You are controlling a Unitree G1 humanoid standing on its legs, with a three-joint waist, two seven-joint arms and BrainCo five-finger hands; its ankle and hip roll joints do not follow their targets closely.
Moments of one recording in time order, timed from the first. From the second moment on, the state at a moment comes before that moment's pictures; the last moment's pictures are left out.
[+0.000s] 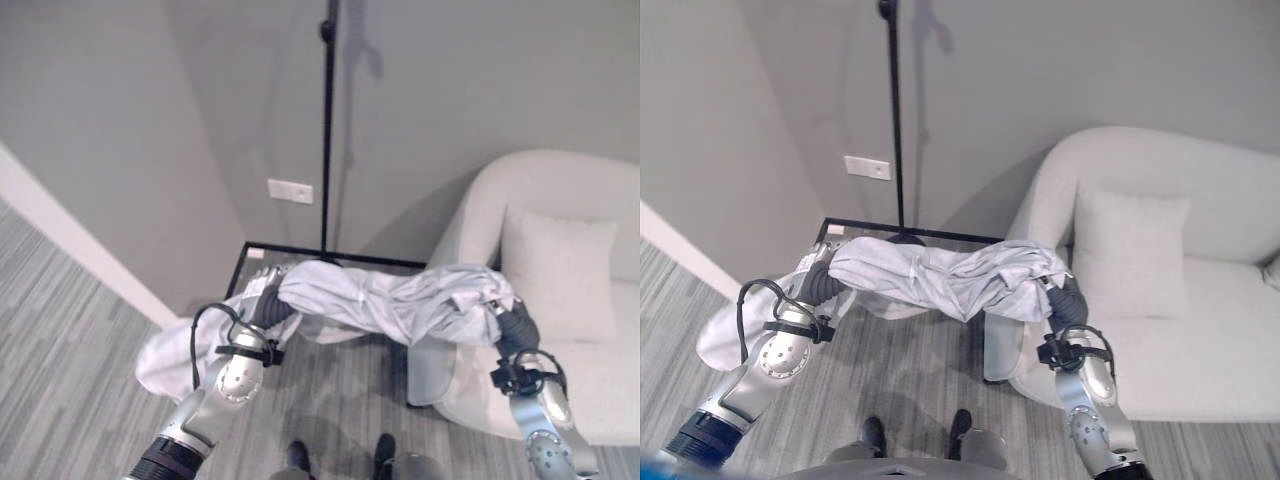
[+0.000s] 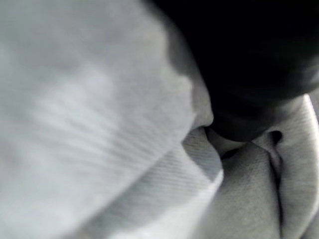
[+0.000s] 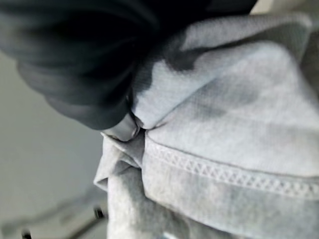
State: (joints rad) left arm -0.05 0.54 -0.31 0.02 0.36 -0.24 0.40; right arm 0.17 -0.39 0.13 -0.07 0.80 -0.23 -0.03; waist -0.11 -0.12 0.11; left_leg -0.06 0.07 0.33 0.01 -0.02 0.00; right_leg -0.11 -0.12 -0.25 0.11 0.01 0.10
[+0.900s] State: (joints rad) left arm -0.17 0.38 -0.42 0.14 0.30 -0.25 0.38; right arm 0.16 -0.49 0.06 0.02 0.59 -0.23 -0.13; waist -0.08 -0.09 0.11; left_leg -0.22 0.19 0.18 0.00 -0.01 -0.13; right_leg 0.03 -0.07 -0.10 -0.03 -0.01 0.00
